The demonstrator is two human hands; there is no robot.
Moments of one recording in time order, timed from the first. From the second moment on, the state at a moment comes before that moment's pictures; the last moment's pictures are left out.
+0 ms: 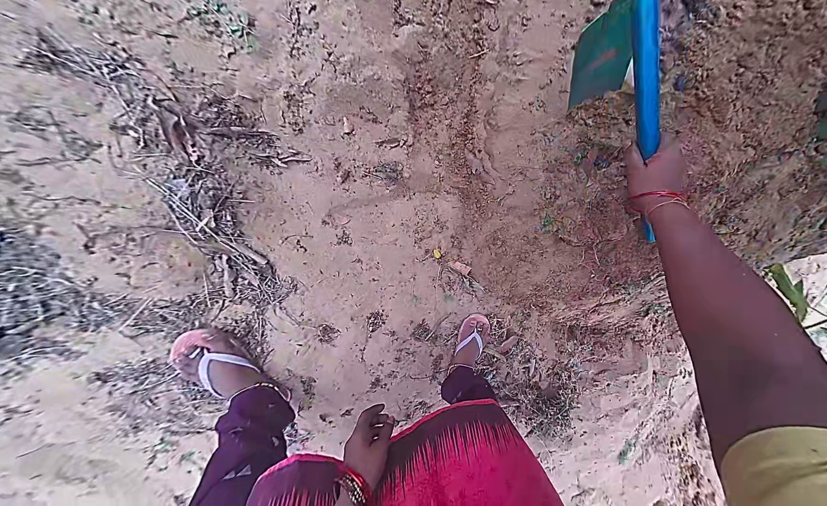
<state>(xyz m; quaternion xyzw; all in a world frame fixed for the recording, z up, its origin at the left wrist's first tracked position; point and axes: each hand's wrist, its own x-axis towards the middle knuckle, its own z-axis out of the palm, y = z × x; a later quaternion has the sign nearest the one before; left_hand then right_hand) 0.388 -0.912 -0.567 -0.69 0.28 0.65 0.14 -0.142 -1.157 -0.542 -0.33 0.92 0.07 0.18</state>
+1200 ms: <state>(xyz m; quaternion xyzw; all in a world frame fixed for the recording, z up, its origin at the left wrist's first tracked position) 0.365 -0.926 -0.568 -0.70 0.23 0.66 0.12 -0.178 -1.119 -0.510 -0.29 0.92 0.22 0.12</state>
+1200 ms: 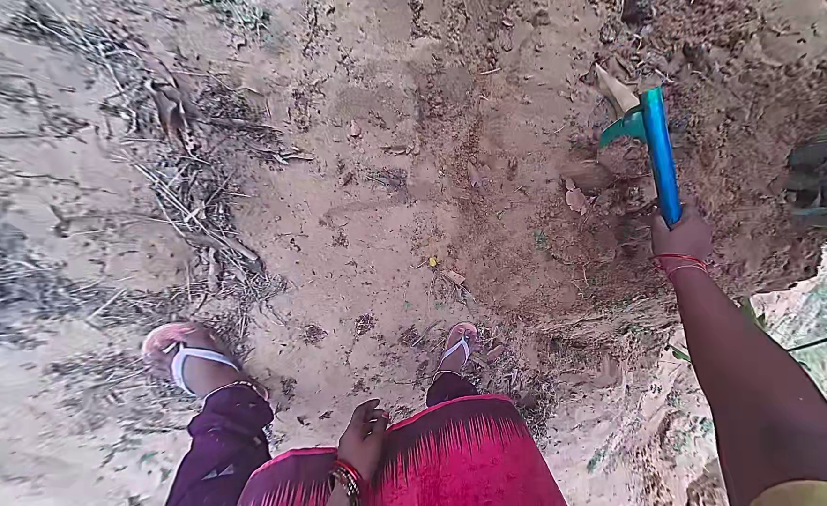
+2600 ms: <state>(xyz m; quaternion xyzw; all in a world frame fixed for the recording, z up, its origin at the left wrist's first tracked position) 0.381 -0.911 -0.580 -0.70 0.26 0.64 0.16 -0.208 -1.155 -0.480 -0.41 0.80 0.42 0.12</state>
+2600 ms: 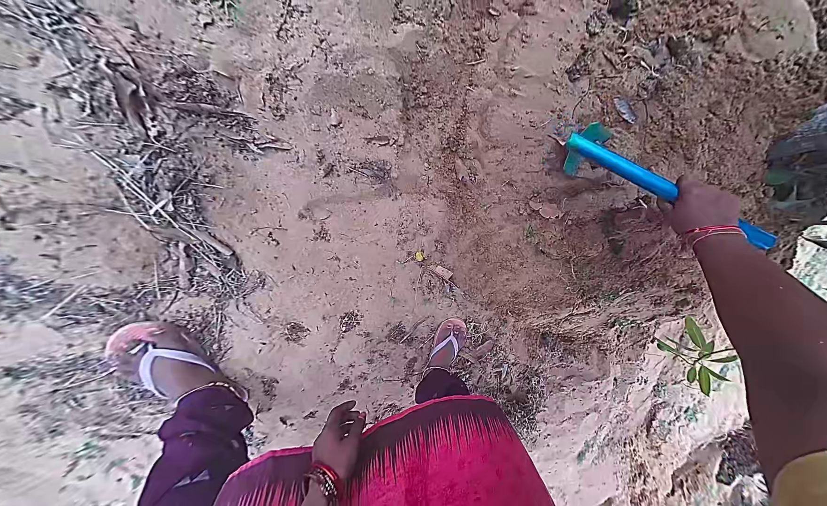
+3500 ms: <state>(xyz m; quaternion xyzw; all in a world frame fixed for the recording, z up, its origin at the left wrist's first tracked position) 0.367 -0.946 -0.567 -0.69 0.27 0.66 0.15 -0.168 -1.077 -0.474 -0.13 0.99 -0.05 0.01</state>
